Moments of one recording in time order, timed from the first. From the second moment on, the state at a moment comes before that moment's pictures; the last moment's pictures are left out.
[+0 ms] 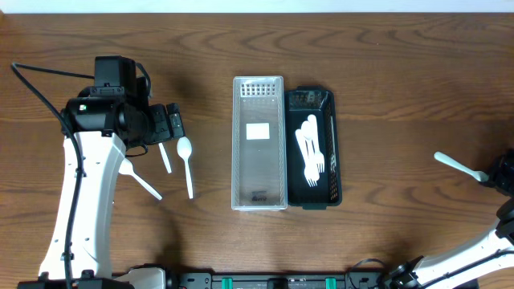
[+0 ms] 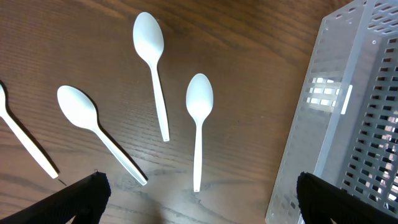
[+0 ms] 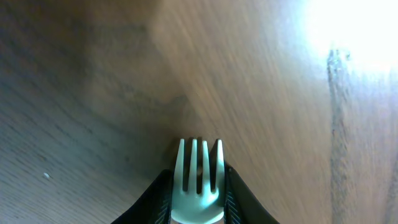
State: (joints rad) left arm 0.02 1.43 1.35 -1.15 0.08 -0.22; right arm -0.88 2.07 1.39 -0.88 -0.14 1.20
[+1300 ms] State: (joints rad) left arm 0.02 1.43 1.35 -1.15 0.03 -0.22; right arm 0.25 1.52 1.39 -0.99 -0.03 0.59
